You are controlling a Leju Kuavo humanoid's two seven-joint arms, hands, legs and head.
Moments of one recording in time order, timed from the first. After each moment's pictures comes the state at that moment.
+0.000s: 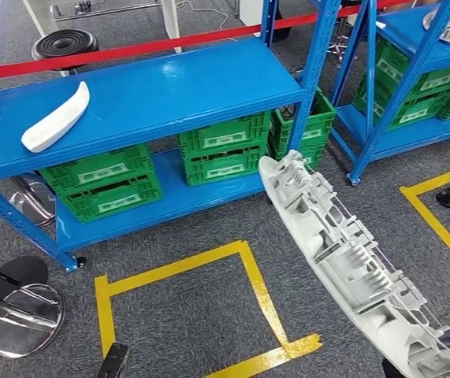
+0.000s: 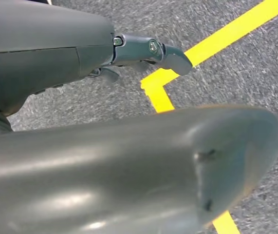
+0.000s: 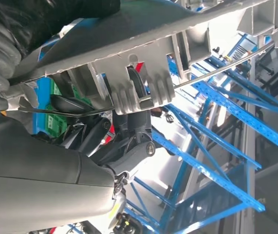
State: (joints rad) left arm -0.08 0.05 -1.17 -0.07 1.52 0.41 -0.56; right arm 0.51 -0.13 0.43 -2.26 0.65 -0.69 -0.54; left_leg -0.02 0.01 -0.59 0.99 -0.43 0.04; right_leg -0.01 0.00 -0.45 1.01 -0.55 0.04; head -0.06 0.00
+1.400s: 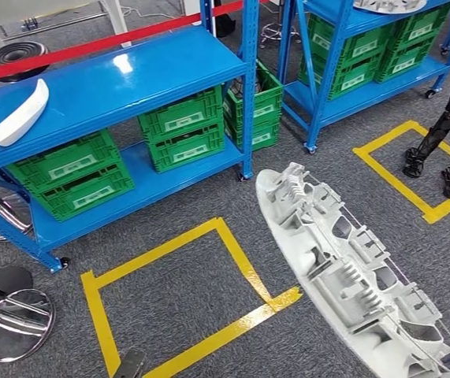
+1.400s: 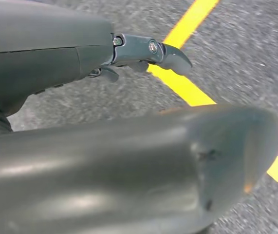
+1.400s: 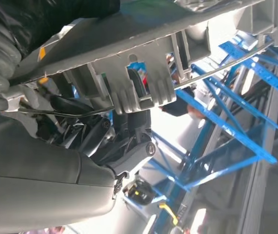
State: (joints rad) left arm -0.10 0.04 -1.28 -0.07 1.46 0.38 -0.57; right arm 0.61 -0.11 0.42 -2.33 0.74 -0.69 -0.55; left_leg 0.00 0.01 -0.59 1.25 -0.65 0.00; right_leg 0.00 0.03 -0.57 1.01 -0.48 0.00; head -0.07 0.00
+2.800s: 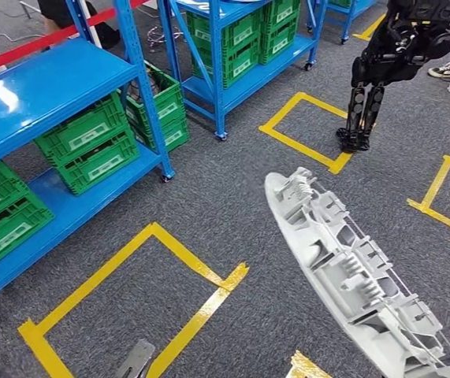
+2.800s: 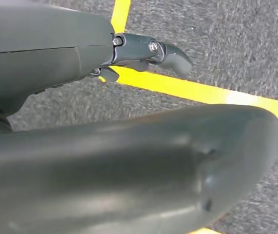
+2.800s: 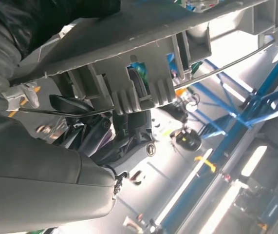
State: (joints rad) left arm -0.14 0.03 -1.36 -0.08 1.42 0.36 -0.55; right arm 0.63 -0.07 0.45 -2.34 0.83 -0.69 -0.47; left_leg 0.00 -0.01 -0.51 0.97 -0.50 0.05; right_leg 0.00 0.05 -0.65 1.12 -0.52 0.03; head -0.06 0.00
